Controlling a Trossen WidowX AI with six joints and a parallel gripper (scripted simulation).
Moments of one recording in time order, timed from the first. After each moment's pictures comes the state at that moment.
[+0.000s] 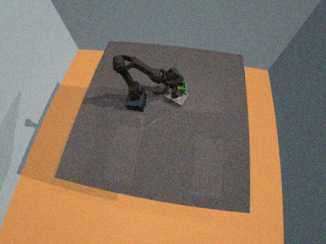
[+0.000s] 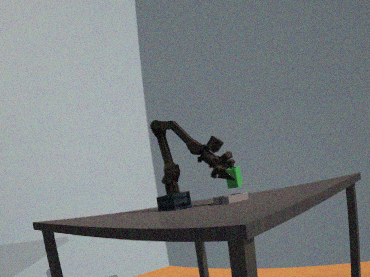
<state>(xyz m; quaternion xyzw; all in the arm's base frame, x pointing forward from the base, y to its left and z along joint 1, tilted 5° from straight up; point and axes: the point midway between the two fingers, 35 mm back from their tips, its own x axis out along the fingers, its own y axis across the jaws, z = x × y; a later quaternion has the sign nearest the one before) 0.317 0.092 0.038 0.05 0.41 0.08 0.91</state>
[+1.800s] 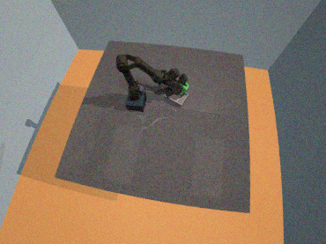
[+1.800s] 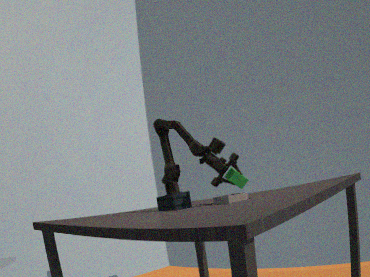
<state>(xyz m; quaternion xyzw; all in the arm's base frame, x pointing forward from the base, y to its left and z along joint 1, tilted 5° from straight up) 0.324 0.096 0.028 0.55 0.39 -0.16 0.72</state>
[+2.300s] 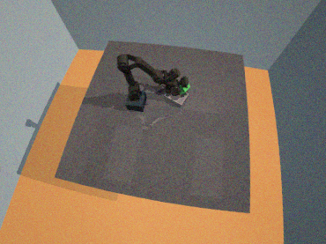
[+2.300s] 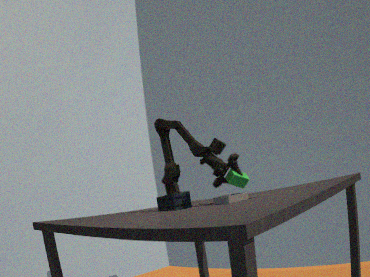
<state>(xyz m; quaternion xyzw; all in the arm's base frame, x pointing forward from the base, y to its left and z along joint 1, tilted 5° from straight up) 0.326 0.096 0.025 0.66 0.36 -0.22 0.63</state>
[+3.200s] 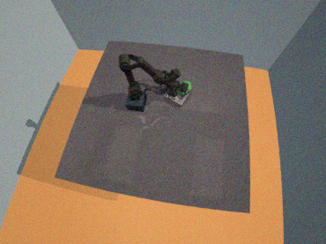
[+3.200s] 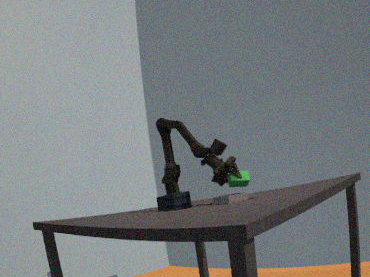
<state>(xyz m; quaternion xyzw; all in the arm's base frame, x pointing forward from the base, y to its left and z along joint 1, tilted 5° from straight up) 0.329 0.098 0.019 0.81 0.28 -0.31 0.41</state>
